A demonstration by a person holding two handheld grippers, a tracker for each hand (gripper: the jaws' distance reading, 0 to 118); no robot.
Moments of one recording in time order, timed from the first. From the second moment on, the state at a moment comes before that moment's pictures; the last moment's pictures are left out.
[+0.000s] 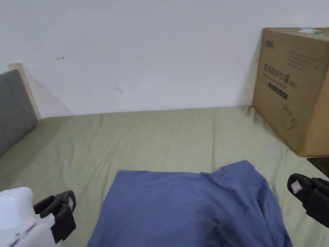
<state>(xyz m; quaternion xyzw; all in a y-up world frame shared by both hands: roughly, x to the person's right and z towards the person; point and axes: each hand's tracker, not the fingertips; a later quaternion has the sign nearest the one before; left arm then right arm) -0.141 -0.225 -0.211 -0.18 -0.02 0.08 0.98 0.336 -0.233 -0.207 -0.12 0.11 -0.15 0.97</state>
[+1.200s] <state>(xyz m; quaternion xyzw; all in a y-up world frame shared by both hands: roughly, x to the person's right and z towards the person) -0.165 -0.385 -0.255 -0.46 -0.01 0.04 0.89 0.388 -0.315 -0.263 -0.38 0.08 -0.17 0.91</state>
